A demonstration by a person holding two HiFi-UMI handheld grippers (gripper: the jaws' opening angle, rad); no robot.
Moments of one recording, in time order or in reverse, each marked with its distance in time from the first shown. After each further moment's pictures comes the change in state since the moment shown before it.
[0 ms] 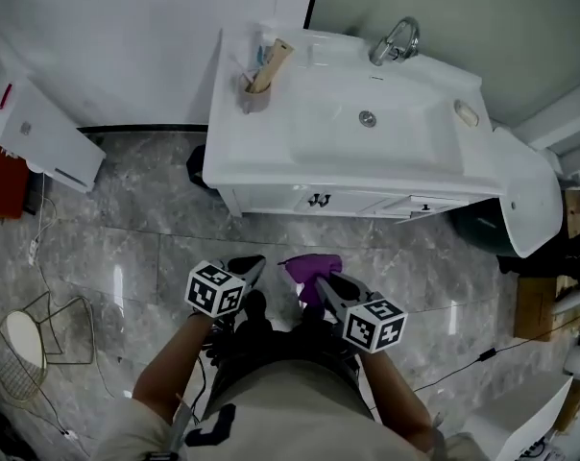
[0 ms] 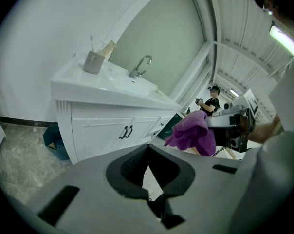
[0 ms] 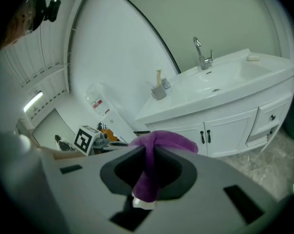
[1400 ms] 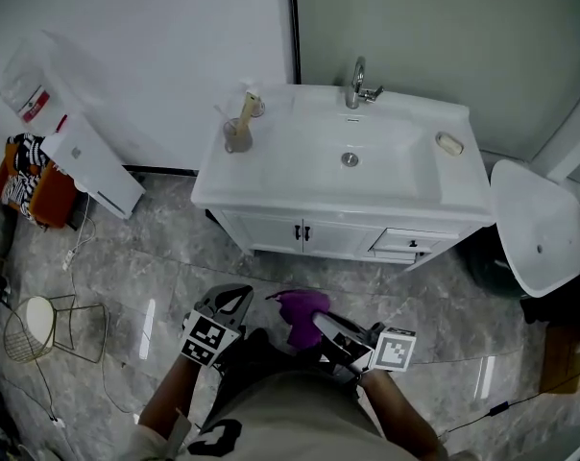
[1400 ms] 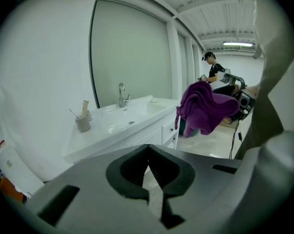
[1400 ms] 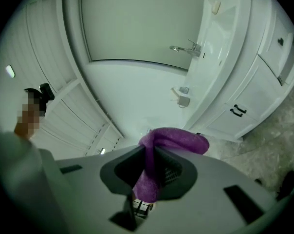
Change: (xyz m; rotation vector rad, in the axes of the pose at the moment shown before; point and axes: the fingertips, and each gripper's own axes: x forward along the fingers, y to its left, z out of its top) left arm -0.004 -0.176 0.049 0.508 -0.112 0.392; right arm -0.190 -0.029 0.035 0.458 -0.147 0.685
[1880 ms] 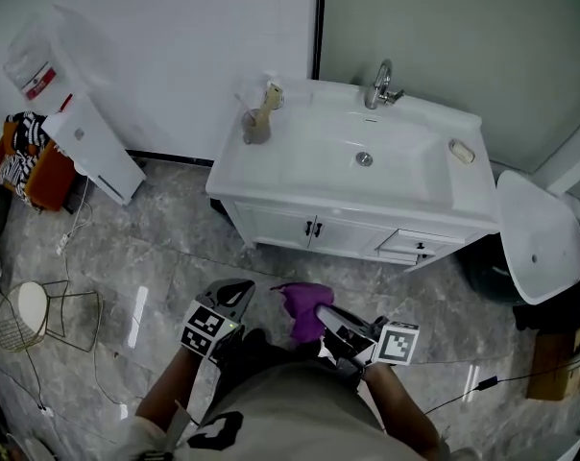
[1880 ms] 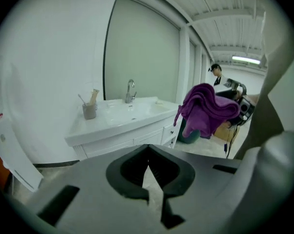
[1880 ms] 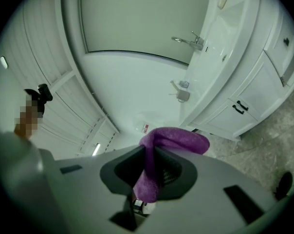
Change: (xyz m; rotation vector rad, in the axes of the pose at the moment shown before) left arm -0.018 0.031 -0.037 -0.159 -0.027 -0.034; right arm 0.043 0.001 -0.019 -0.024 0.061 -0.055
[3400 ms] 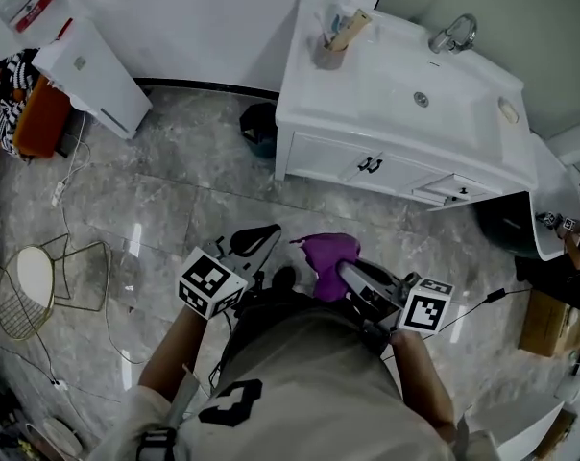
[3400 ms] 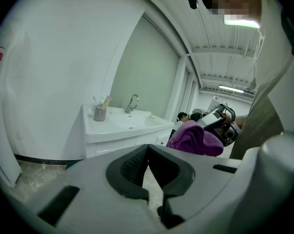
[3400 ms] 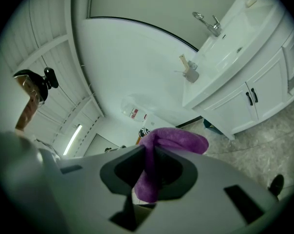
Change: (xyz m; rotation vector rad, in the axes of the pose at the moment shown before) left arm -0.121 0.112 -0.037 -0.120 -0.167 -0.213; right arm 0.164 0.030 -0.109 -0.134 0.121 -0.192
